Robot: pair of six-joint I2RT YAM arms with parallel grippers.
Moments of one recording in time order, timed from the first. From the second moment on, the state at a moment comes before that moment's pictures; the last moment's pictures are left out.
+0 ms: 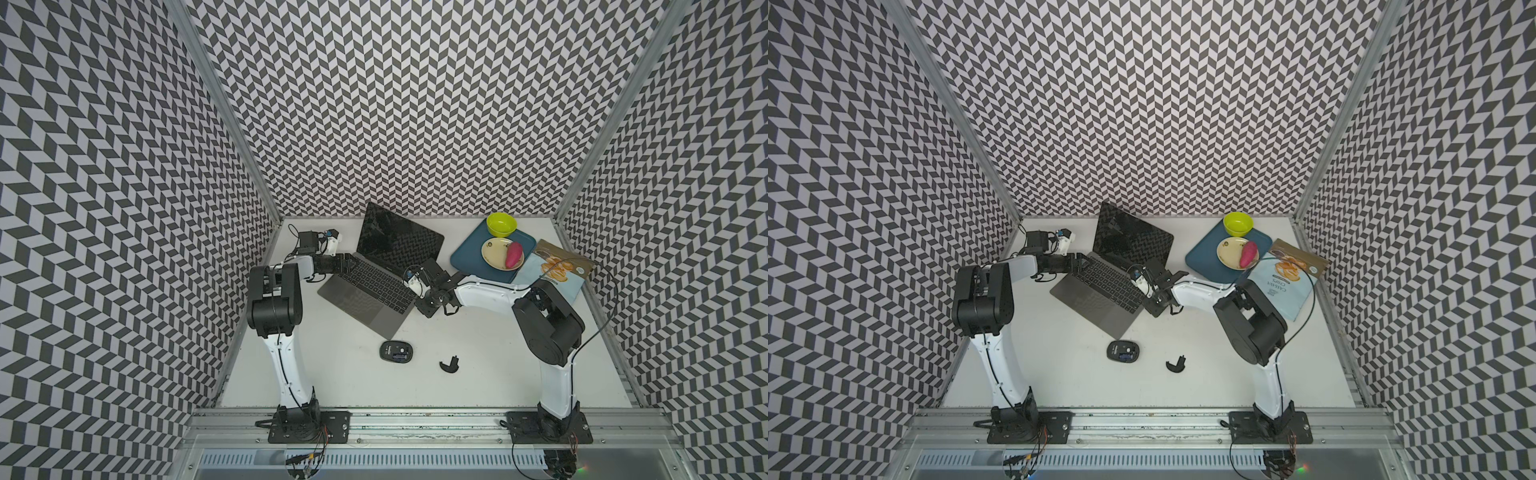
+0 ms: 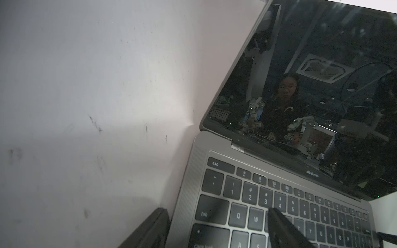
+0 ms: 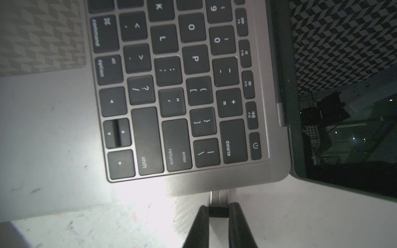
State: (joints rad) left arm 0.08 2.10 1.33 -0.17 0.63 0.06; right arm 0.72 1.99 1.31 -0.42 -0.04 -0.15
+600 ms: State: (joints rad) left arm 0.08 2.10 1.34 -0.17 0.63 0.08; right arm 0.67 2.00 1.29 -0.34 -0.09 -0.18
